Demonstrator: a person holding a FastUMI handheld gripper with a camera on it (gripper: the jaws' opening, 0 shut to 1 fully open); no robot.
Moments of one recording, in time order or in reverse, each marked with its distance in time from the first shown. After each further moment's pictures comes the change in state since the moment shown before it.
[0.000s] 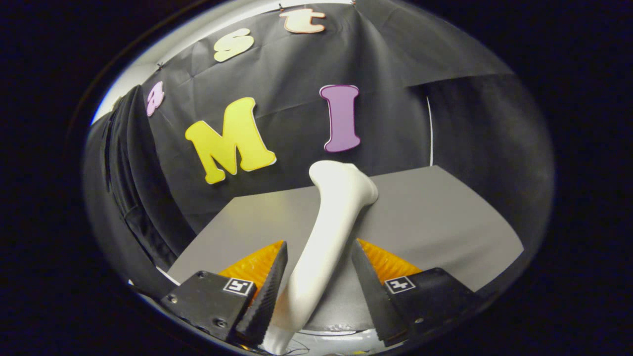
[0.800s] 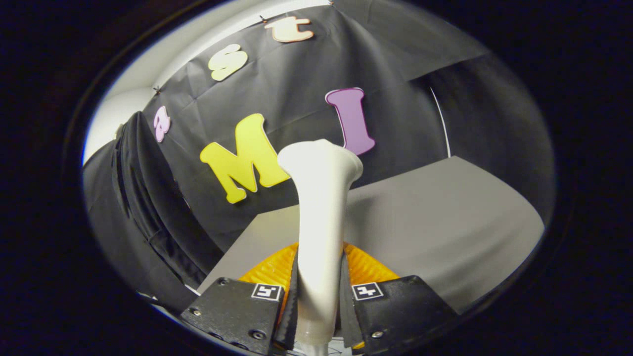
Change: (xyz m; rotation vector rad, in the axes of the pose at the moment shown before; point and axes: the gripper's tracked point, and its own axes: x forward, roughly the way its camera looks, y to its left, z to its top) arm -0.018 0.029 0.022 0.081 -0.101 0.128
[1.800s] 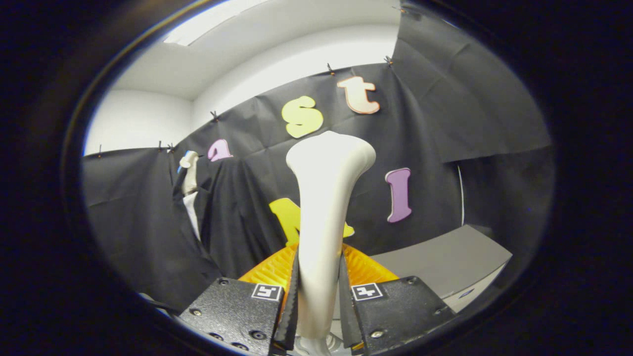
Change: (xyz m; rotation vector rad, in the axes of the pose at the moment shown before) arm -0.171 0.257 0.075 -0.120 -0.313 0.103
